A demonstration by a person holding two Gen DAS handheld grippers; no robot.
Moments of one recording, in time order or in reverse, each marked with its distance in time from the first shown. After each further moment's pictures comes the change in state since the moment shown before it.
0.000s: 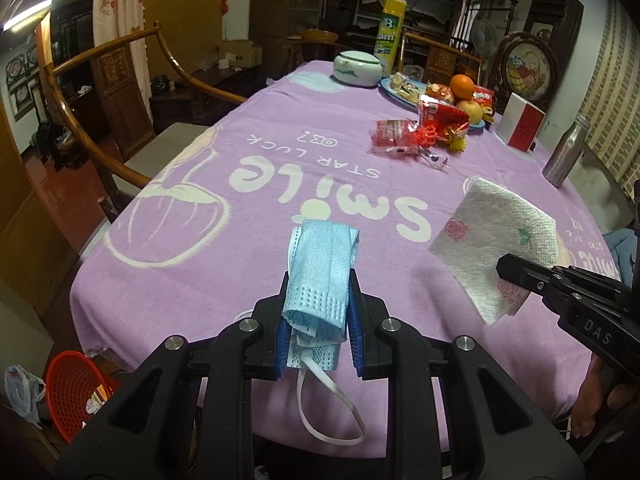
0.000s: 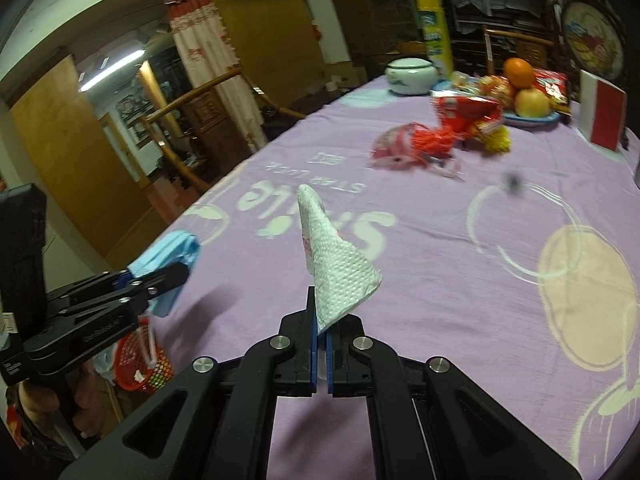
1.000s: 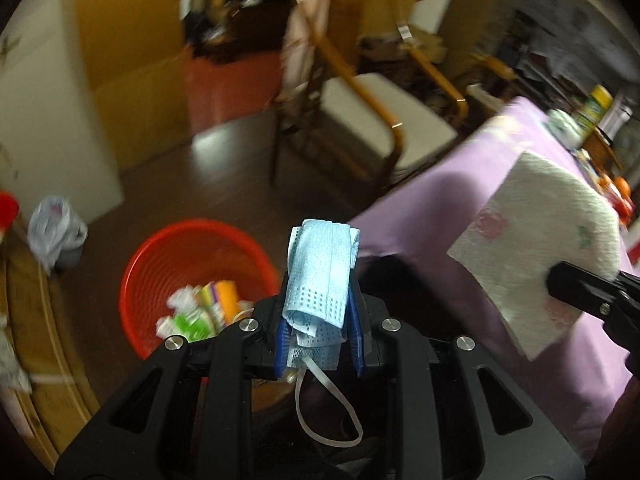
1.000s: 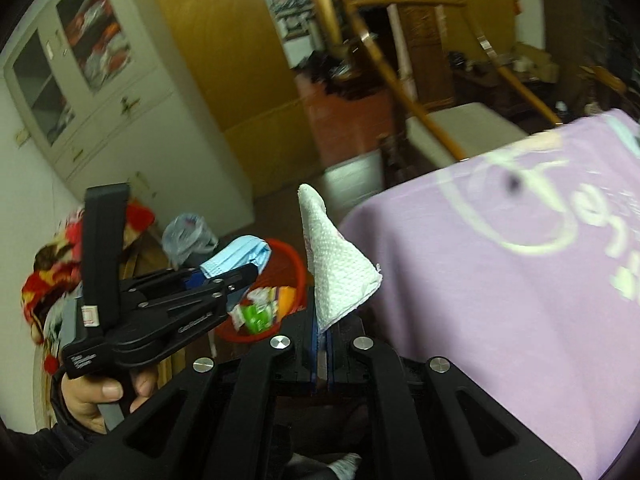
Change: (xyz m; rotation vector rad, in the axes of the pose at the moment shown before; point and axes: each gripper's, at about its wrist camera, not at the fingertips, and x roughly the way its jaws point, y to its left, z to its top) left arm -0.056 0.274 -0.142 -0.540 0.068 0.316; right arm 0.127 0.296 -0.026 -0.455 0.291 0.373
